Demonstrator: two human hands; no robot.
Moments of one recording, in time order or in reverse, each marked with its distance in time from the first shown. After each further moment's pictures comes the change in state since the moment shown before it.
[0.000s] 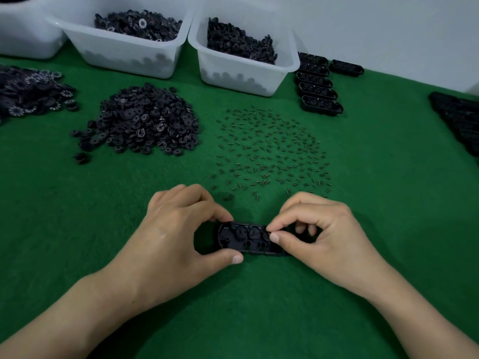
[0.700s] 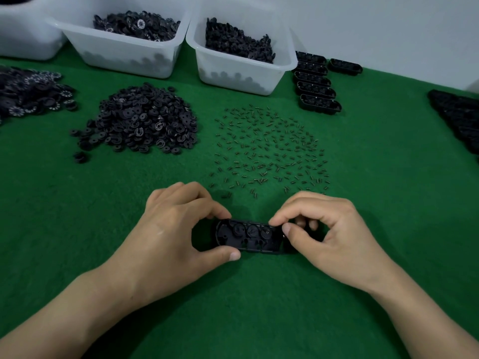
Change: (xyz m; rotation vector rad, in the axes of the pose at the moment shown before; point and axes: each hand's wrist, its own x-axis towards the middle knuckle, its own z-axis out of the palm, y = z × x) left_hand -0.001 0.000 0.000 0.007 -0.008 0.000; right_hand -0.002 0.001 -0.005 0.017 0.009 -0.064
